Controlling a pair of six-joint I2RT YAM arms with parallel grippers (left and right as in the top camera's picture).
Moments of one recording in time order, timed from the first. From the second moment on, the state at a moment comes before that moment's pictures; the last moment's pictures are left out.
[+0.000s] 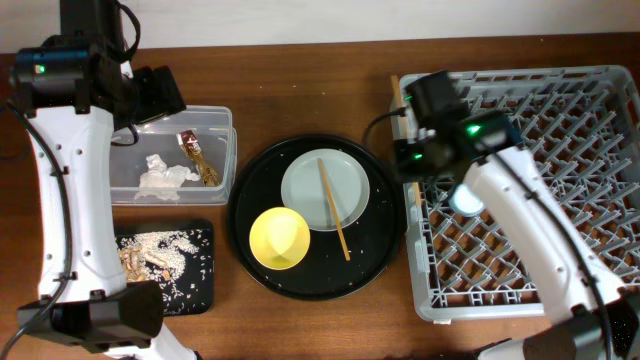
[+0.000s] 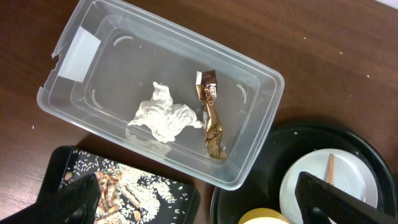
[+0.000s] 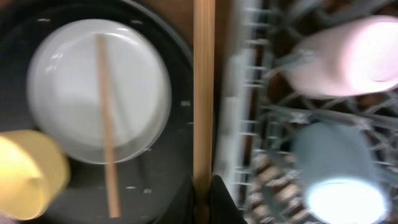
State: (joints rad) left arm 0.04 1.84 2.23 -1.51 -0.11 -0.32; right arm 0.28 1.61 1.51 -1.12 0.00 0.21
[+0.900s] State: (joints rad) left arm 0.04 1.84 2.23 -1.51 -0.11 -0.32; right arm 0.27 1.77 1.50 -1.10 -0.33 0.06
